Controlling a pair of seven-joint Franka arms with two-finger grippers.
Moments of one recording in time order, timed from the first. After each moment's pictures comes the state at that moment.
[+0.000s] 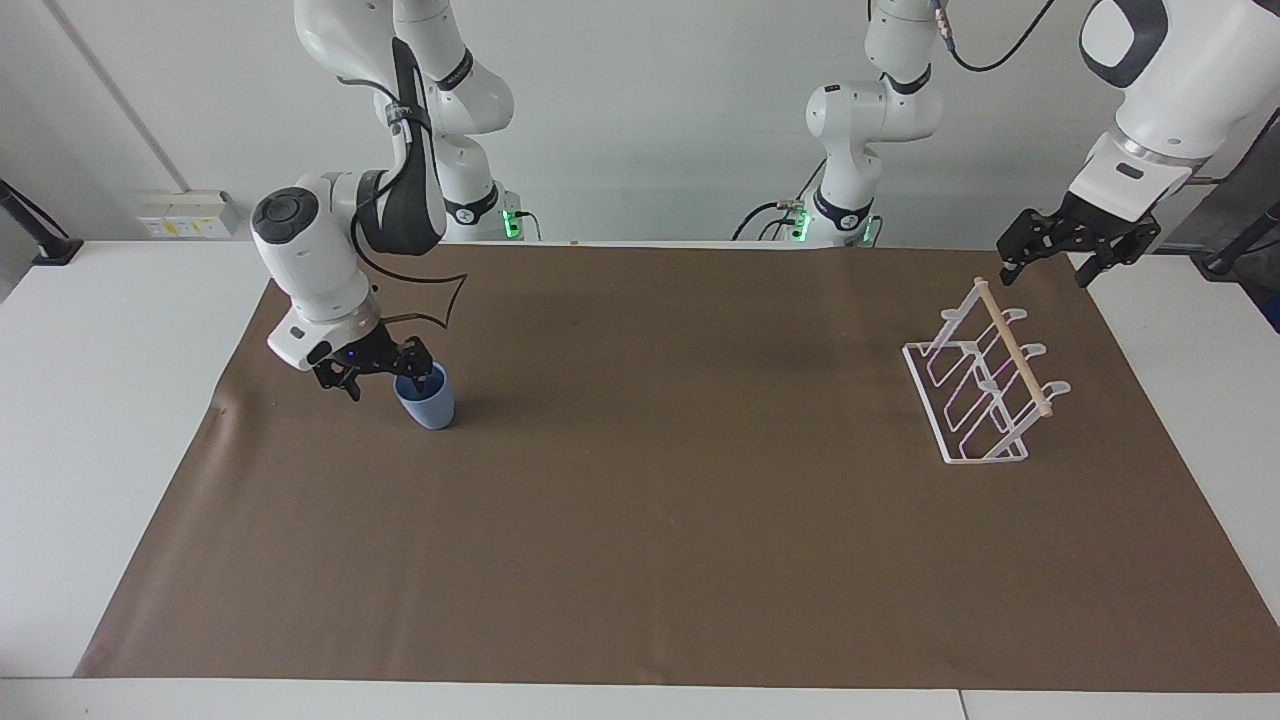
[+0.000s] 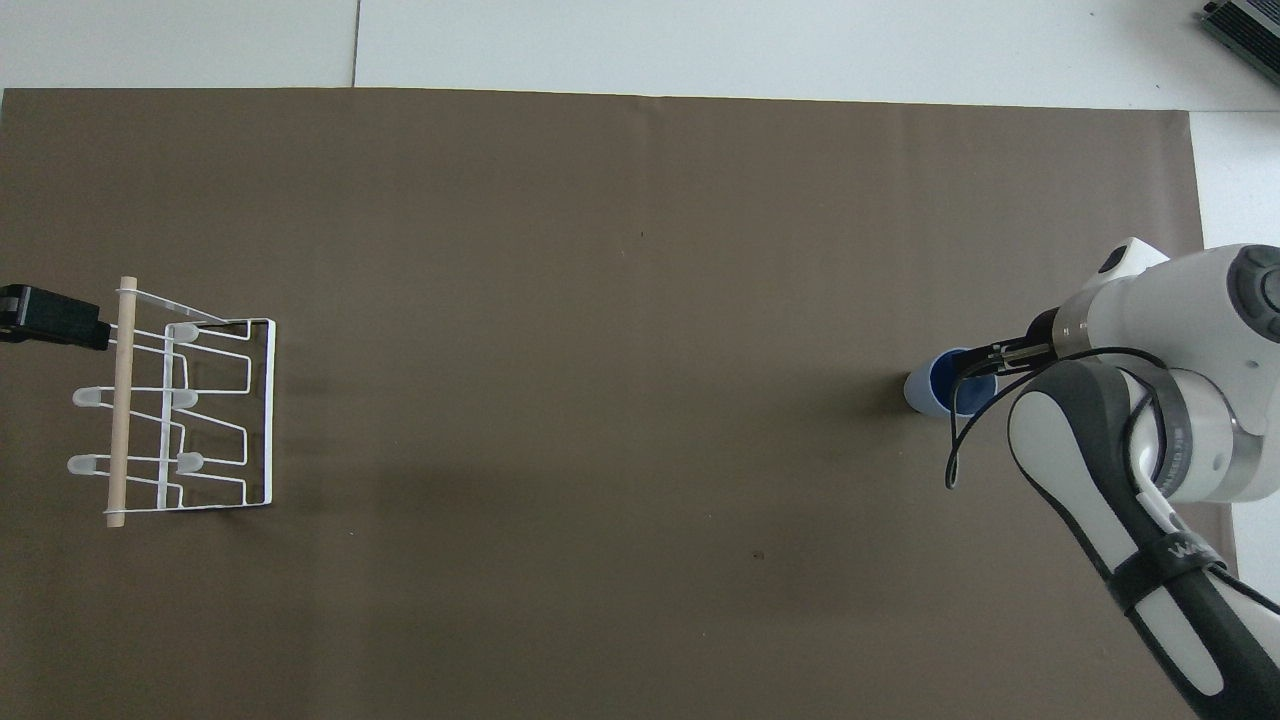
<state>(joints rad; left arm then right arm) -0.04 -0.03 0.05 -1.61 0.01 1.57 0.10 0.04 0.08 -0.07 -2.14 0.02 2.27 -0.21</state>
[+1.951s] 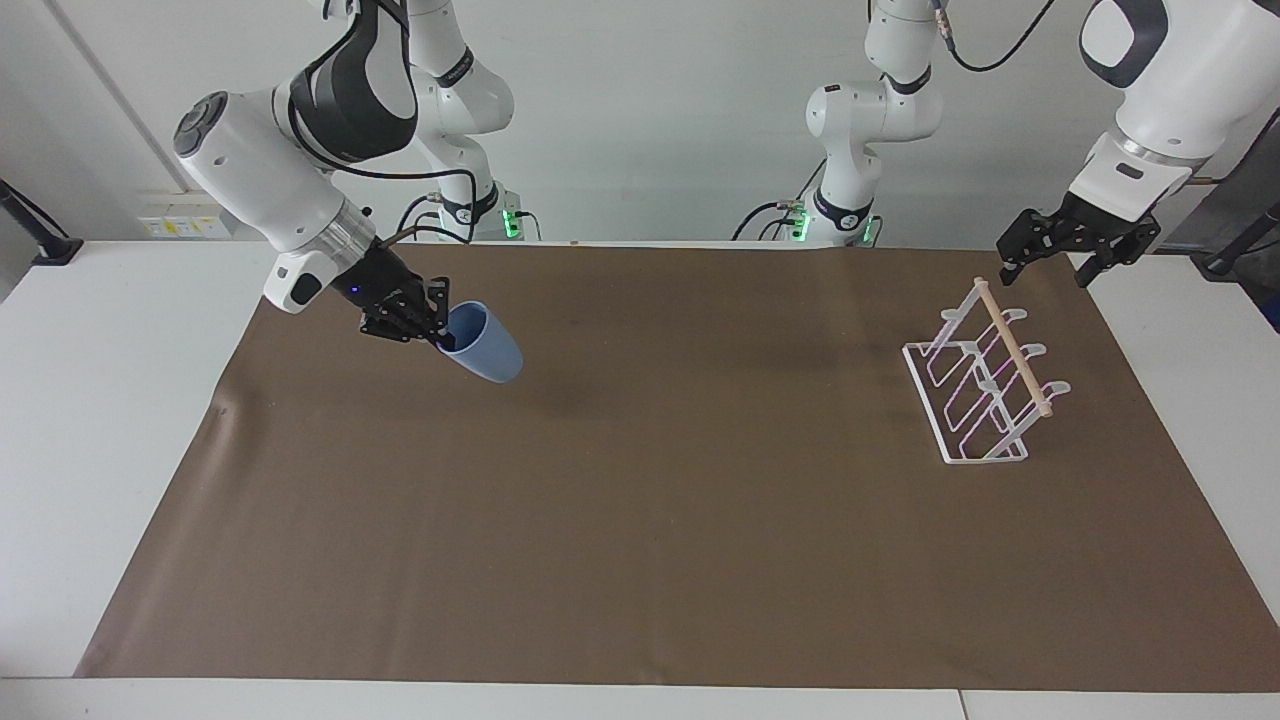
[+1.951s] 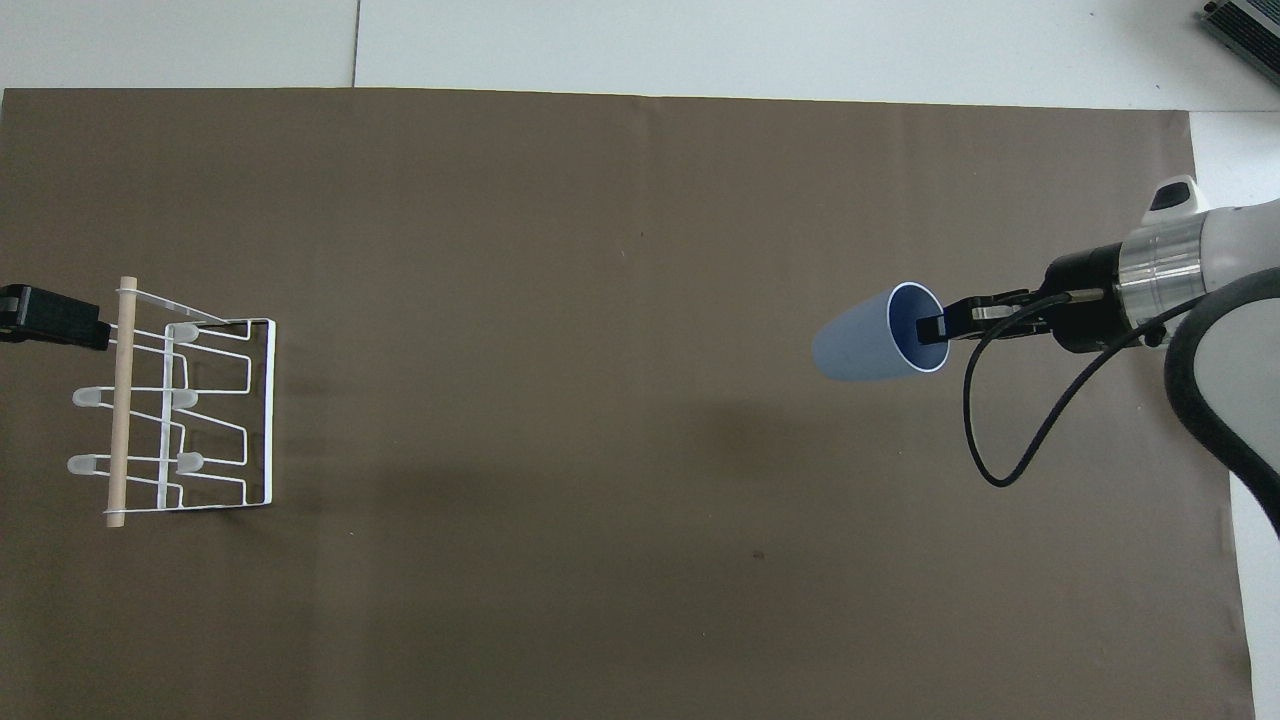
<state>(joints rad) -0.04 -0.03 0.05 -1.61 0.01 1.57 0.10 0.04 0.02 -0.04 -1.84 0.73 1.76 -0.26</state>
